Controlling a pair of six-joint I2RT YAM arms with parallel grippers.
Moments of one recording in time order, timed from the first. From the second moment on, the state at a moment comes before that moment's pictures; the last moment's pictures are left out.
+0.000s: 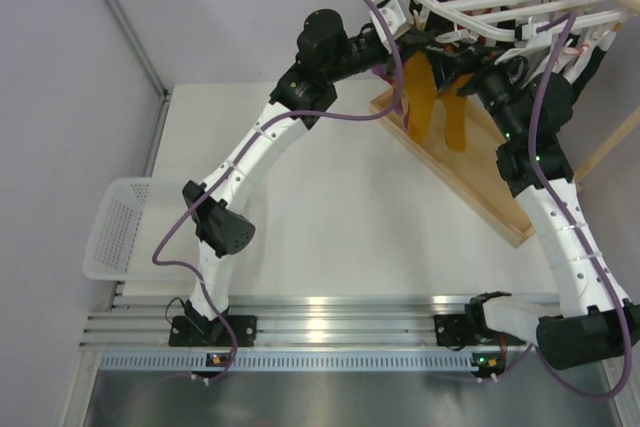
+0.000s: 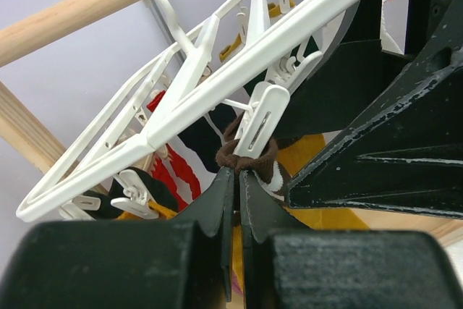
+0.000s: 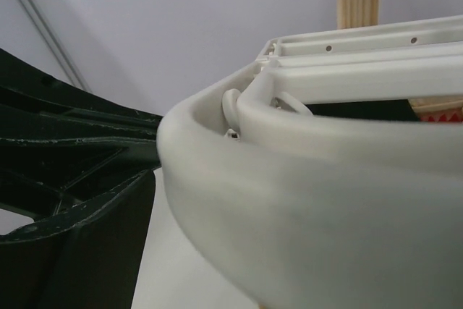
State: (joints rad) left arm -0.72 2.07 2.41 -0.08 0.55 0.23; right arm 0.20 1.16 1.32 0.10 -0.22 0.28
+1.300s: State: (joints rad) left arm -0.70 1.62 1.80 -0.27 0.51 0.06; right arm 0.20 0.70 1.06 -0.19 -0.31 0.35
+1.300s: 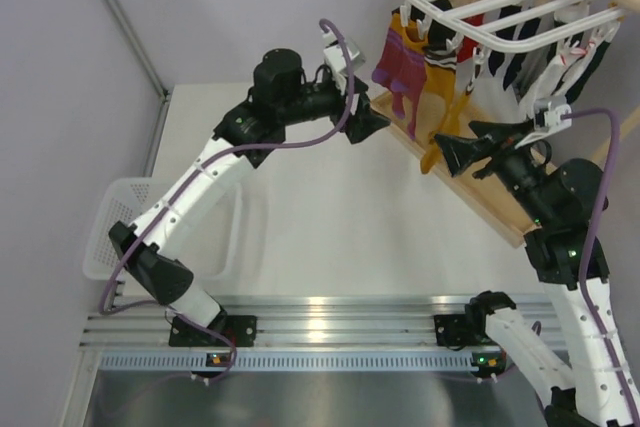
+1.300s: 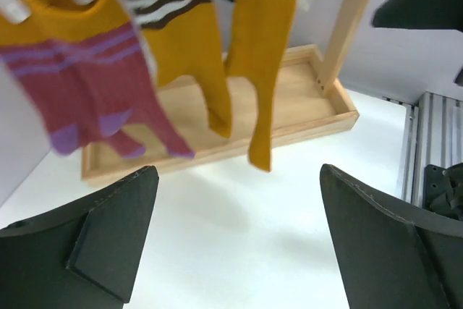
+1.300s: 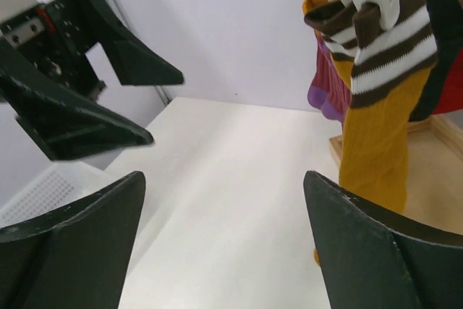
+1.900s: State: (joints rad) left arm -0.12 1.00 1.21 -0.59 0.18 0.08; right arm 0.20 0.62 0.92 -0.43 -0.25 0.07
